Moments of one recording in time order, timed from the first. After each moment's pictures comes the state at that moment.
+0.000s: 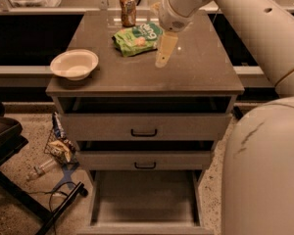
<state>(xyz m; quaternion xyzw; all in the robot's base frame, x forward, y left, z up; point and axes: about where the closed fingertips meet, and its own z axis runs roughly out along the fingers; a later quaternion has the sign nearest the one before) 0.741 -0.035 0.907 -0.73 0.61 -0.02 0.31</state>
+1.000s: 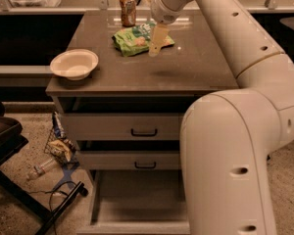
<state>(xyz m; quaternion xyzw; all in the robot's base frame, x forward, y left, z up) 0.809 -0.018 0.906 -0.73 0.59 -0.04 0.34</state>
